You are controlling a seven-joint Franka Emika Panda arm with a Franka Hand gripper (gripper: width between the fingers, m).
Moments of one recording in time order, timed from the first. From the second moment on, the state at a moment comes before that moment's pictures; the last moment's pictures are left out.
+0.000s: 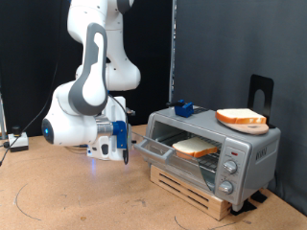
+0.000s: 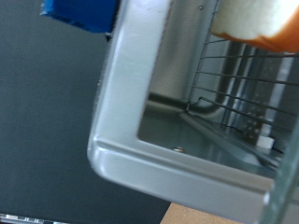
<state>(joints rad) -0.26 0.08 -0.27 -2.54 0.75 1.36 -0.74</state>
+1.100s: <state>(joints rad) -0.25 -0.23 -0.17 -2.77 0.78 1.49 -0.51</state>
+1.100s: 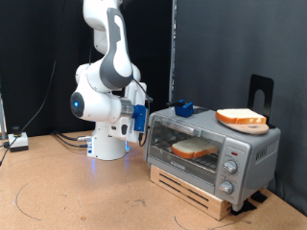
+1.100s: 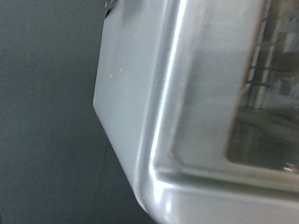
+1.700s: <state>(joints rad) -0.33 -0.16 -0.22 -2.67 0.62 1.54 -0.46</state>
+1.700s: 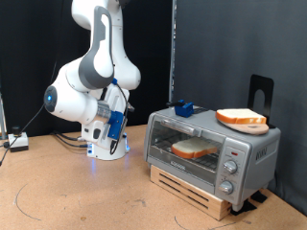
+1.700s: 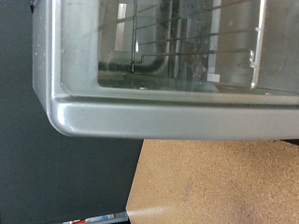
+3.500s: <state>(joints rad) -0.24 0.24 -0.08 -2.31 1.11 1.79 -0.44</state>
